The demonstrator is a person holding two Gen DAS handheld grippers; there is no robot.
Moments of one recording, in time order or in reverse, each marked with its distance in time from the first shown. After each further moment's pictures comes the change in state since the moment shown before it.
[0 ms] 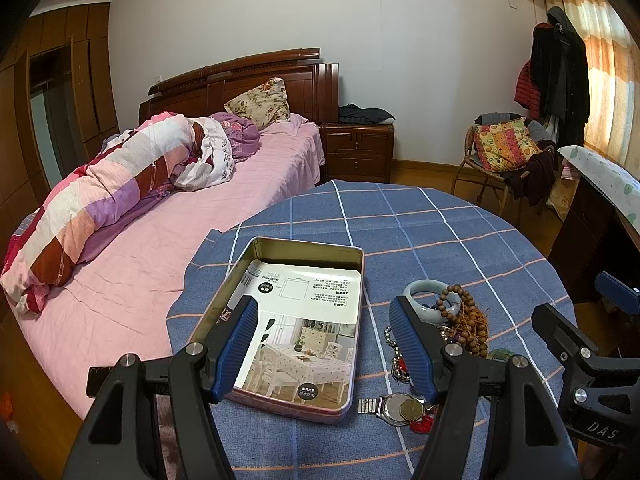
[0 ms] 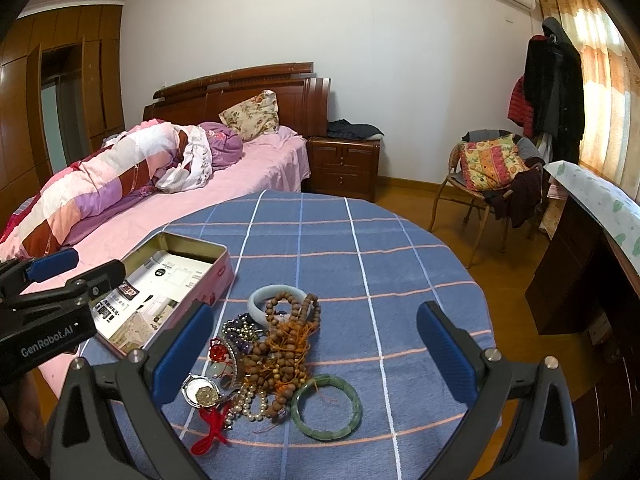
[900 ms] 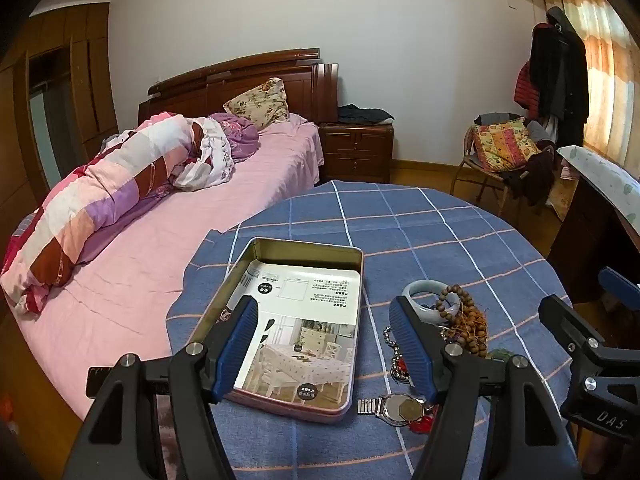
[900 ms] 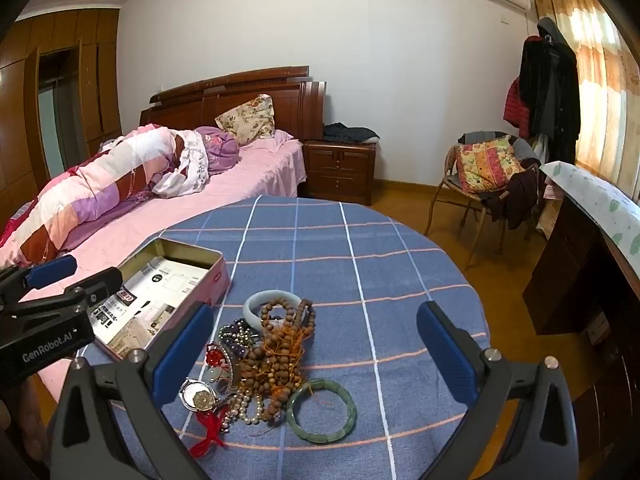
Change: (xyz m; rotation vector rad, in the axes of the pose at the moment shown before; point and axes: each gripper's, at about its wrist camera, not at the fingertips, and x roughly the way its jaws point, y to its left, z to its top) left arm 0.000 0.000 0.000 0.002 0.000 0.001; right arm -0.001 -0.007 0.004 0.002 -0.007 -0.009
